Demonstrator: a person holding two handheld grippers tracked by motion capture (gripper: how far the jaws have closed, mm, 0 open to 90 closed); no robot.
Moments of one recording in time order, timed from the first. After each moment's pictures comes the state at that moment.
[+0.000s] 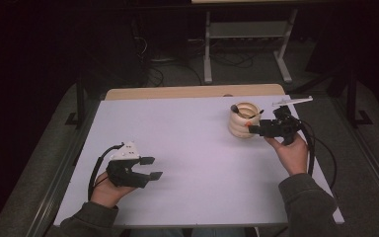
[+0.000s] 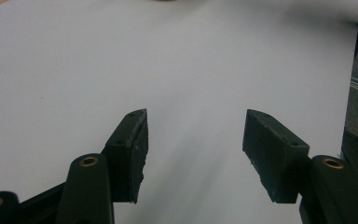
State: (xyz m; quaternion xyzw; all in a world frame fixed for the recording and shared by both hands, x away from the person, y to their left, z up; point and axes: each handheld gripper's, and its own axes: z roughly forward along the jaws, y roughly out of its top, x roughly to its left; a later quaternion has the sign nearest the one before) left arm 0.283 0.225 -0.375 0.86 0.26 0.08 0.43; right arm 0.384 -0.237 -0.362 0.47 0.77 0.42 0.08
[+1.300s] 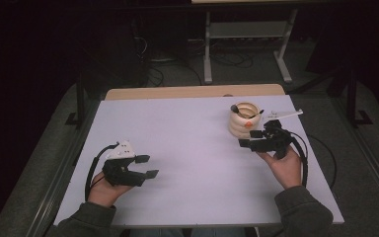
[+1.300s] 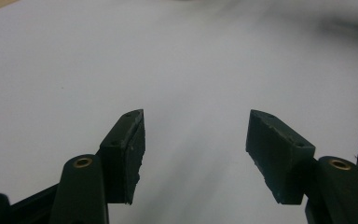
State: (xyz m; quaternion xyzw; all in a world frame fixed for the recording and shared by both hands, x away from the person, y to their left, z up) left arm 0.285 0.236 -0.378 0.85 0.28 0.10 0.43; right arm 0.352 -0.211 -0.375 0.43 0.79 0.43 0.07
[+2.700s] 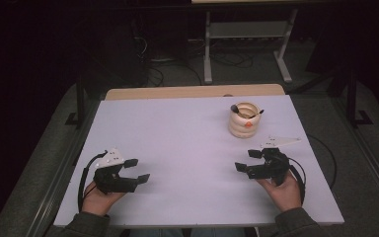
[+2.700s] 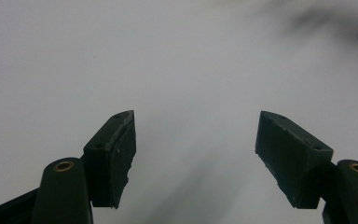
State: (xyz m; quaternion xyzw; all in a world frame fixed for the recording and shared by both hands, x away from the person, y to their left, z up) left arm 0.270 0.261 -0.396 0.83 0.33 0.12 0.43; right arm 0.298 -0.201 -0.408 0.40 0.80 0.45 0.09
